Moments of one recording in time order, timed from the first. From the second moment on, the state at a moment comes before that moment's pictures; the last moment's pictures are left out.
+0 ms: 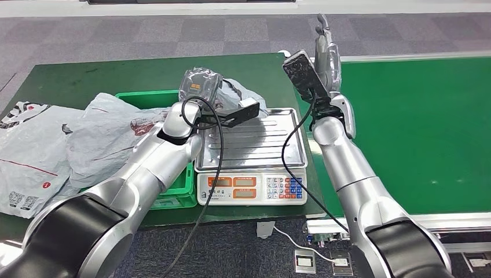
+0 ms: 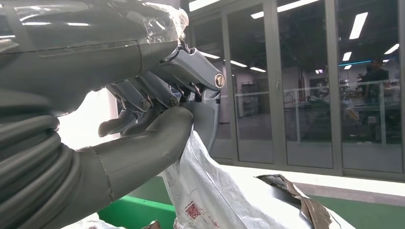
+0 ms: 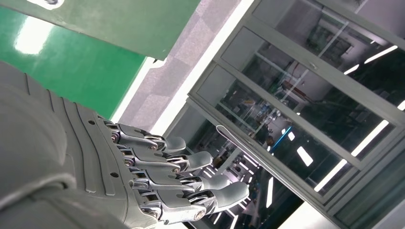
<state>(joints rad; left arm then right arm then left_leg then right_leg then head) -1.11 -0.32 -0.36 -0.28 -1.49 0.38 0.23 -0.86 0.10 0.22 -0.95 0.52 -0.43 -0.25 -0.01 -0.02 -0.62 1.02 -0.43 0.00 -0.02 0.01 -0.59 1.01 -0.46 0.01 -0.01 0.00</state>
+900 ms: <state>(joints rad) -1.11 -0.31 -0.36 -0.28 -1.49 0.38 0.23 -0.85 0.09 0.23 -0.95 0.52 -0.43 -0.25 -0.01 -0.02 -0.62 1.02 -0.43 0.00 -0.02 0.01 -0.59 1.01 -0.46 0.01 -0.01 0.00</state>
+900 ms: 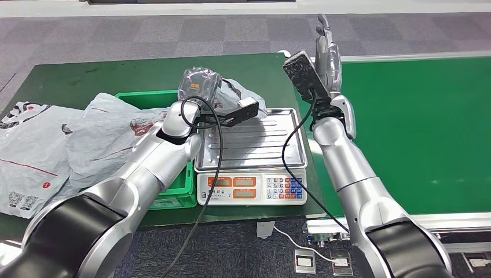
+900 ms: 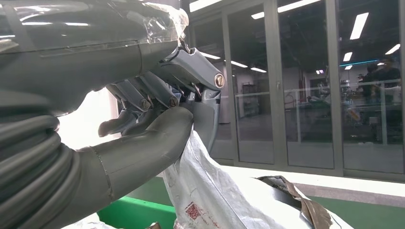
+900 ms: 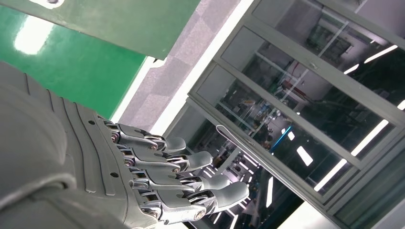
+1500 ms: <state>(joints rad) -1.11 -0.31 -0.36 -0.28 -1.49 0.38 0.23 -0.85 0.09 0.23 -0.95 0.52 -0.43 -0.25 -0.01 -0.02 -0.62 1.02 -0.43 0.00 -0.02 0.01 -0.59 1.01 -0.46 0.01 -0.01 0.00</state>
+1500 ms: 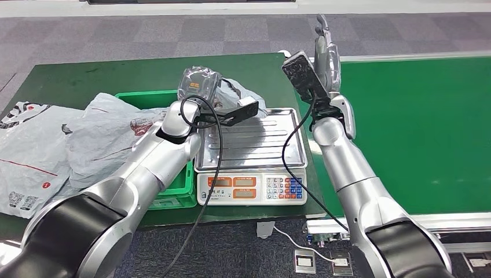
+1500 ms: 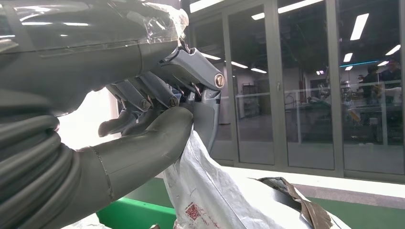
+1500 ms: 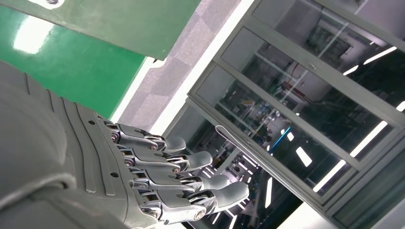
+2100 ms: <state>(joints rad) -1.11 -0.31 -0.36 -0.28 -1.49 0.38 0.23 -0.85 0.09 0.23 -0.96 0.52 -0.43 -0.25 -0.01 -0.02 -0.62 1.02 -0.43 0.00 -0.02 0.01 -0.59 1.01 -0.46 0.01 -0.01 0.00</state>
